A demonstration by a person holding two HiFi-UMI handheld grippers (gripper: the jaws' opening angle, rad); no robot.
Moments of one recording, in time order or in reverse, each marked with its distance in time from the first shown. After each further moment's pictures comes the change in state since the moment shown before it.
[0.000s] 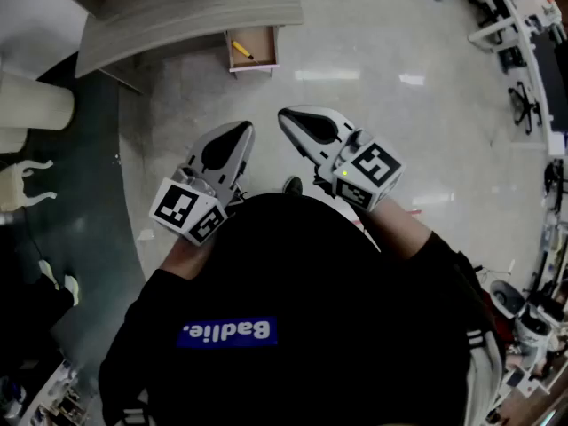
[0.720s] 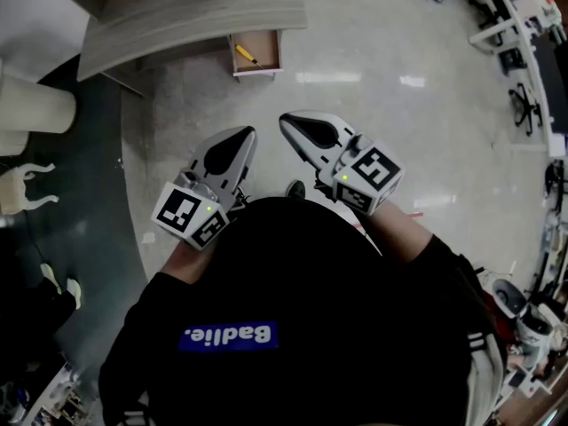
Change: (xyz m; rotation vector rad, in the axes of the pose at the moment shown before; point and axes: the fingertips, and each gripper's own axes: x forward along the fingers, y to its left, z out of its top) left arm -0.008 0.010 0.002 0.004 0.010 -0.014; right arm 0.016 0.003 -0.003 0.002 0.006 -0.005
